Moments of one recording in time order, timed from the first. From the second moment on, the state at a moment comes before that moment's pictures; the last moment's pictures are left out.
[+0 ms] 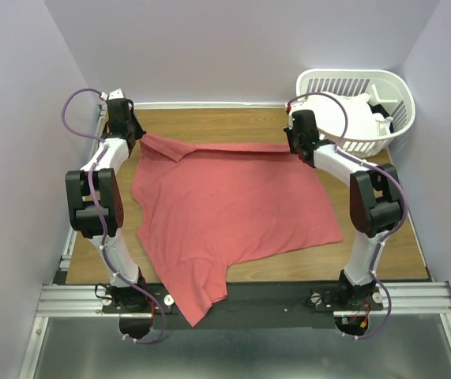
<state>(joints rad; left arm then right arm) 0.09 1.89 1.42 -0.05 -0.07 -0.32 0.30 1.91 1.33 -0.05 0.29 -0.12</state>
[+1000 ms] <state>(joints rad) 0.09 1.34 0.95 -0.27 -0.01 -0.68 0.29 1.94 1.29 -0.03 0.39 -0.15</state>
